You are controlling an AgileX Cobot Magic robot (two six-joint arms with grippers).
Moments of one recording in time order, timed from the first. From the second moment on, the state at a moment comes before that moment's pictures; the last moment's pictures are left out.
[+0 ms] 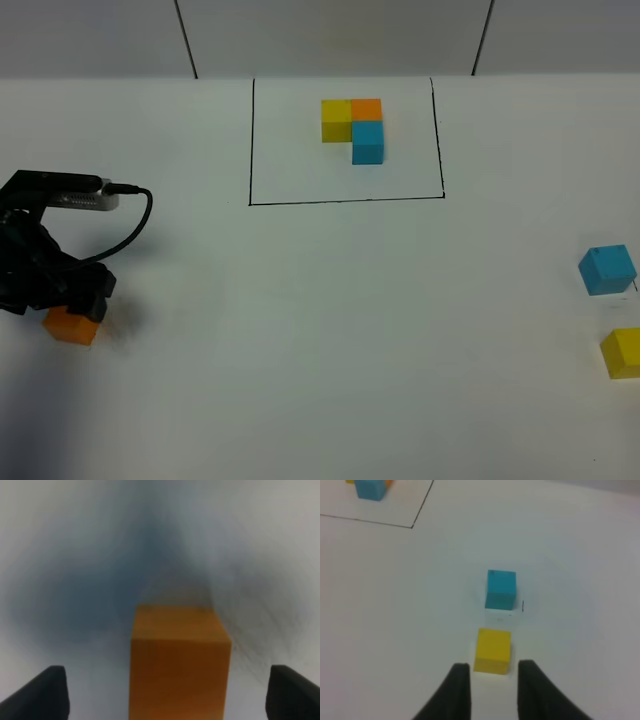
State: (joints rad) left arm -0.05 1.73 -0.87 0.00 0.61 0.09; right arm 0.09 -0.01 -0.50 -0.03 1.07 -0.08
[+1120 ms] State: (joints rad) left arm -0.49 1.81 -1.22 -0.02 0.72 0.80; right arm 0.09 -0.01 -0.50 -0.03 1.07 -0.08
